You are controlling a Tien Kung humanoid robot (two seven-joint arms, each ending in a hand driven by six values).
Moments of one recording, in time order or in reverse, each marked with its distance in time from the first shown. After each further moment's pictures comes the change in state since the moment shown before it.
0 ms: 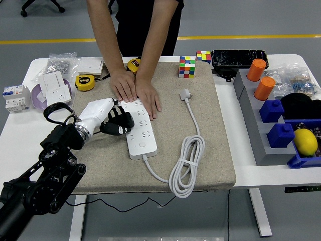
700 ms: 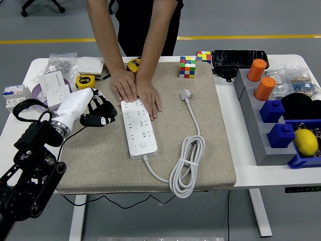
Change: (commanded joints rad) left arm 0.107 0.054 -0.155 -0.134 0.000 -0.020 -0.020; right arm -0.003 0.002 0.002 0.000 -0.001 -0.001 0.001
